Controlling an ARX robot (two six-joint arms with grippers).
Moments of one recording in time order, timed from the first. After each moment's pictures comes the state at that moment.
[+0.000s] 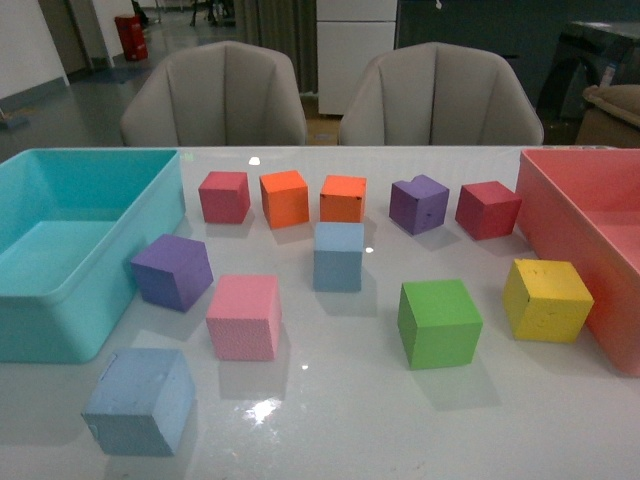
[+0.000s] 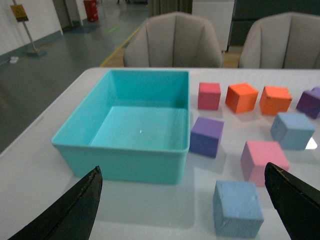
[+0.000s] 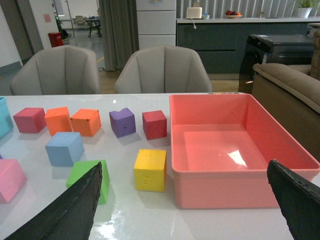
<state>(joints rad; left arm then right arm) -0.16 0.14 0.12 -0.12 -0.28 -0.03 0.00 0.00 0.01 0.00 0.00 0.01</state>
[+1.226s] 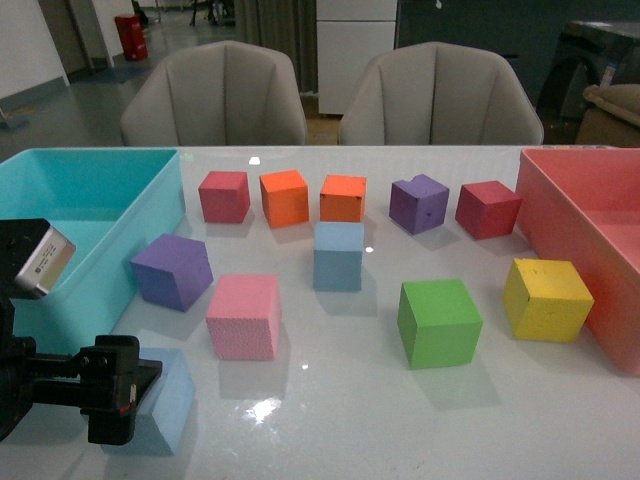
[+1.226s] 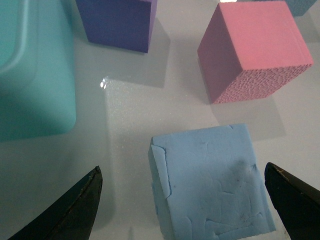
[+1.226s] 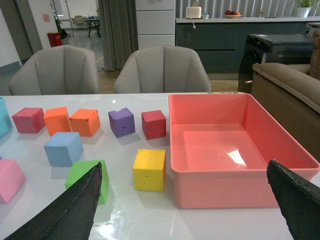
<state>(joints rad) -0.10 1.70 0.45 0.55 0.12 -0.05 0.00 0.00 0.01 0.00 0.00 0.01</state>
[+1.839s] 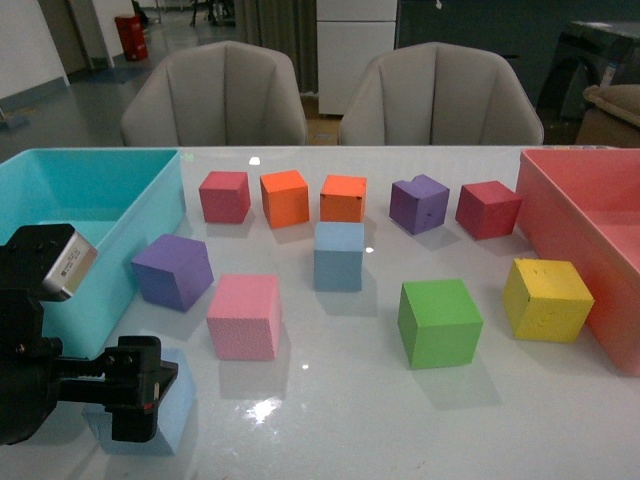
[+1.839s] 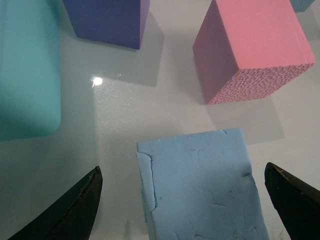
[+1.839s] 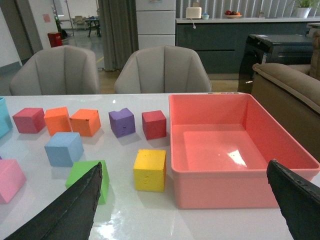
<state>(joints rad) -0.15 1.75 0.48 0.55 0.10 -0.09 0.00 0.00 0.01 0.00 0.00 0.01</state>
